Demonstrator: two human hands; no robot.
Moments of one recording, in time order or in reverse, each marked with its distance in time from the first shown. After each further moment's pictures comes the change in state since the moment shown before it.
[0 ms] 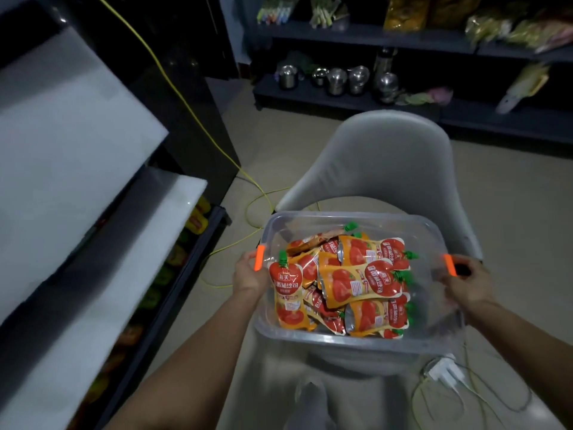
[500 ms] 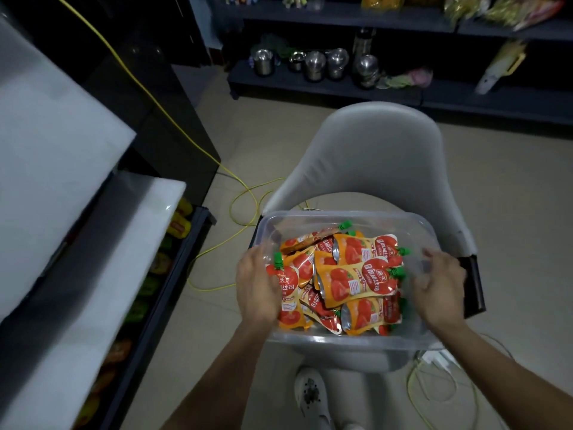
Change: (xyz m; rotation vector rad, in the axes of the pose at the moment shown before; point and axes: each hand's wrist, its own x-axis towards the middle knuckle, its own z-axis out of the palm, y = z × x) left_hand -0.014 0.009 0.020 0.555 0.056 0.555; right_hand -0.056 -0.030 0.028 -0.427 0.046 -0.318
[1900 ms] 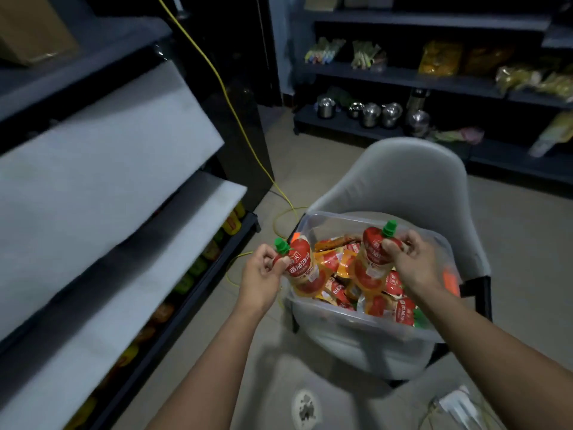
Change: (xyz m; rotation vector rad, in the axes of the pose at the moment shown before) left_hand -0.105 0.016 -0.113 -0.692 0.088 -0.083; right_hand -0.055 -0.110 -0.066 0.785 -0.260 -0.030
